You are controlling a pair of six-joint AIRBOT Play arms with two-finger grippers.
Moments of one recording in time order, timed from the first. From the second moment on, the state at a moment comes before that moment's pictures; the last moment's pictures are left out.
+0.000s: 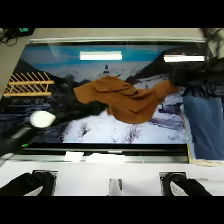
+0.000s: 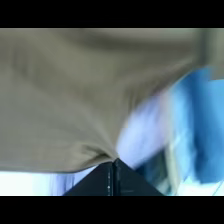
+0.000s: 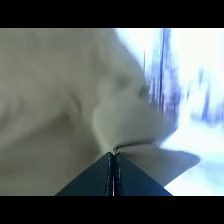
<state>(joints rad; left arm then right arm) -0.58 -0.99 0.88 0.55 -0.46 -1.32 0.07 -1.12 1.59 -1.39 1.34 1.62</state>
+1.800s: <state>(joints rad) -0.17 -1.02 0.85 0.76 0.00 -1.60 0.07 -1.65 1.96 -1.40 1.05 1.90</state>
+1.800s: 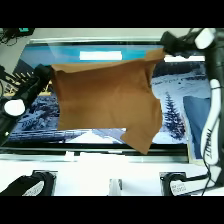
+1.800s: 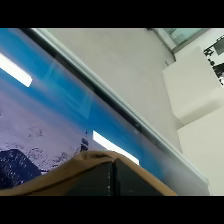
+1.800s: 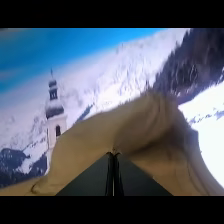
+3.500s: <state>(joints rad) 0.30 -1.40 0.90 1.10 -1.16 -1.48 -0.19 -1.36 1.24 -1.18 1.57 1.55</state>
